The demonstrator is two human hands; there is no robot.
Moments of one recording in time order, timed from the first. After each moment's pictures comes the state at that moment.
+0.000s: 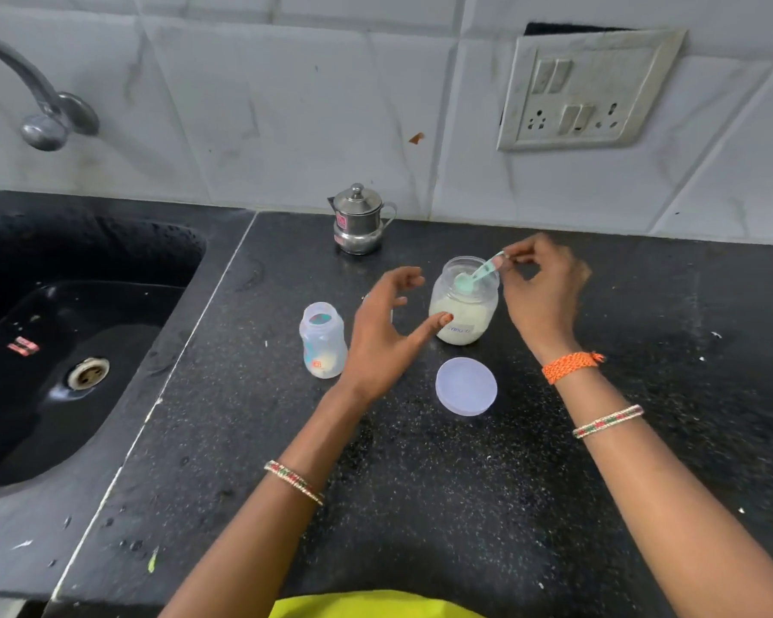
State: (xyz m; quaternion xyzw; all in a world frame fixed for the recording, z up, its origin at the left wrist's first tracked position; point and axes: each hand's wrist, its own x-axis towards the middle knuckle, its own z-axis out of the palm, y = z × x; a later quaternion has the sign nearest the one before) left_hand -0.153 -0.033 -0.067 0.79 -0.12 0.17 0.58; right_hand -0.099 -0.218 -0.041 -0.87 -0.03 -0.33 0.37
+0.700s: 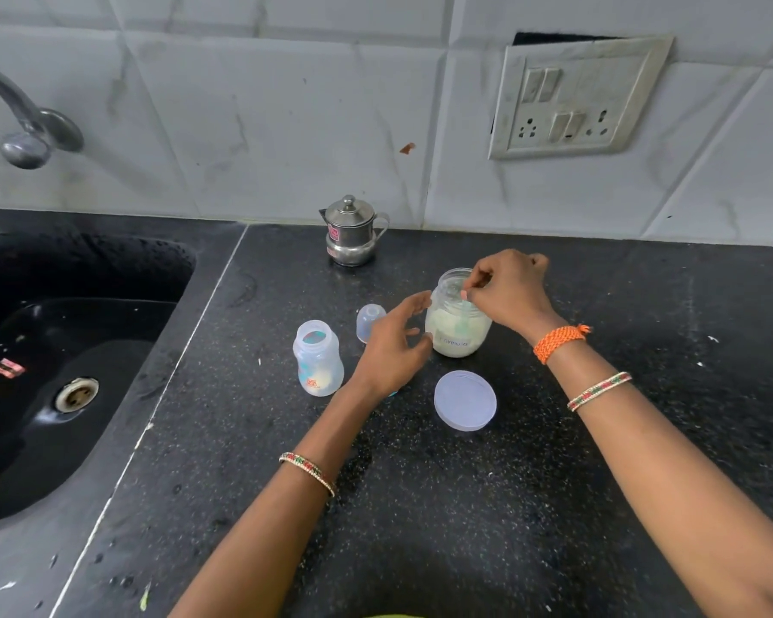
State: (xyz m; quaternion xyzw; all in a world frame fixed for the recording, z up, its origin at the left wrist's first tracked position) left_hand -0.118 -0.043 -0.089 0.81 -0.12 0.01 0.58; right_hand -0.062 -0.211 -0.035 -0.96 -0.06 -0.14 0.22
